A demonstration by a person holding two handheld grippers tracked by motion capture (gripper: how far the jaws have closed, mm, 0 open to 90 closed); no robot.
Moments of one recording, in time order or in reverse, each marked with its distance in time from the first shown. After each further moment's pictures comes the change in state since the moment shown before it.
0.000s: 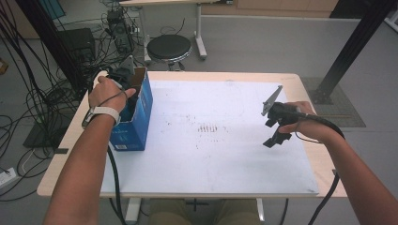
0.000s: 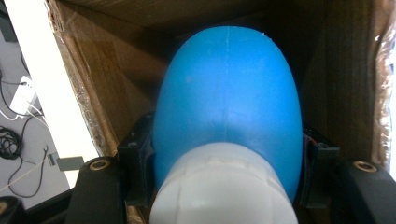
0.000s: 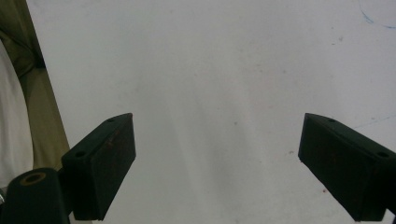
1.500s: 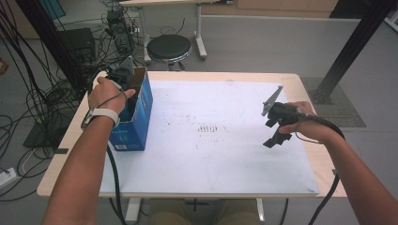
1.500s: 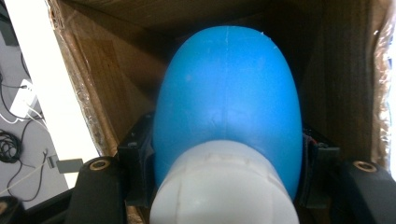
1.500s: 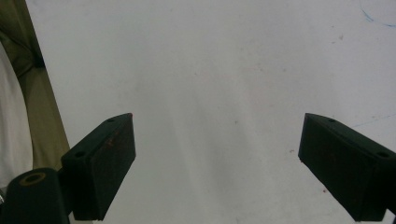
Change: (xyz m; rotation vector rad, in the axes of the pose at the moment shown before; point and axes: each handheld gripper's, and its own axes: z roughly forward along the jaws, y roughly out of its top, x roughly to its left) left arm 0.000 -0.003 0.000 -0.012 -0.001 0.004; right arm 0.001 -0.001 0.000 0.002 -0.004 0.004
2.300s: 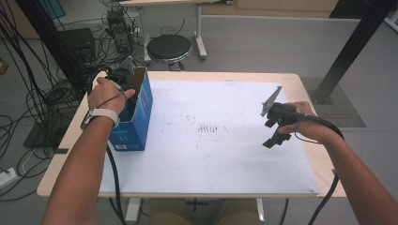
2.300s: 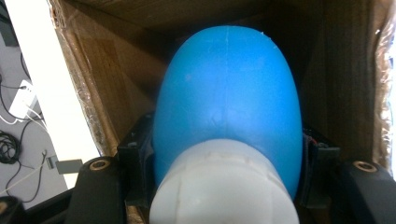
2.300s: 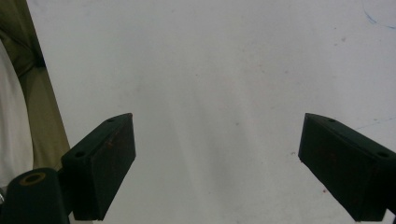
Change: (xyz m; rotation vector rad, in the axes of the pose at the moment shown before) left arm 0.001 -0.001 0.000 -0.004 -0.003 -0.001; right arm 0.000 0.002 0.001 0.002 0.003 -0.006
